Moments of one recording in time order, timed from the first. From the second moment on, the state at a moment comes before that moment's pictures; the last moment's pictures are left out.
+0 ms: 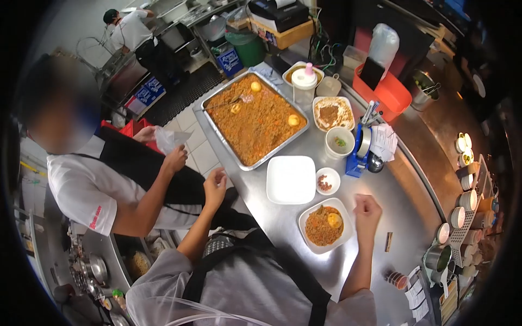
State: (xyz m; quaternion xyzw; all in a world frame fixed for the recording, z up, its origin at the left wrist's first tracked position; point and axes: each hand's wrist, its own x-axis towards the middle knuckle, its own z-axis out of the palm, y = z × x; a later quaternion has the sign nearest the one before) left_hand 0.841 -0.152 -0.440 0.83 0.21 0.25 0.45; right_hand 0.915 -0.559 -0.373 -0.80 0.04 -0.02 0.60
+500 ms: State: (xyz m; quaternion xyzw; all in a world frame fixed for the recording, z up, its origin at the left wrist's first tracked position) left_hand 1.160 -0.115 -0.272 0.70 -0.15 0.40 0.57; right_hand 0.886 -0.464 -0.321 -0.79 0.01 -0.04 0.61
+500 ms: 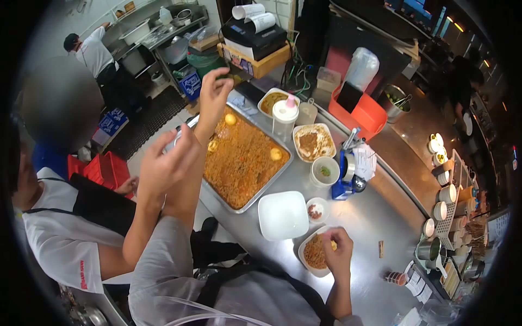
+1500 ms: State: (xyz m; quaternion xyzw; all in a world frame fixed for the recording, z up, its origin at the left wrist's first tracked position) left_hand 1.316 -0.146 -0.140 0.61 -0.20 0.22 0.73; right_hand 0.838 -0.551 -0.320 -0.77 0.18 -0.21 0.57
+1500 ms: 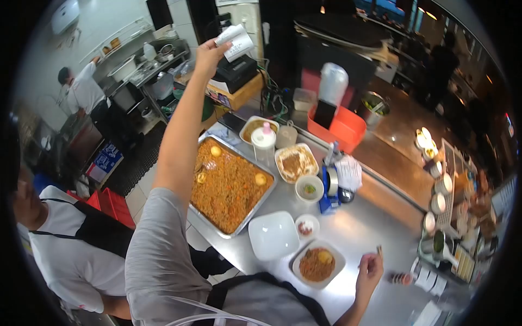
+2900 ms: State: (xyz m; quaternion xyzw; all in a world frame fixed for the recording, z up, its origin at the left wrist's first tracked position) left_hand 0.541 -0.564 -0.358 0.69 0.03 0.03 0.72; right_hand 0.452 -1.189 -0.464 -0.77 0.32 -0.23 0.51
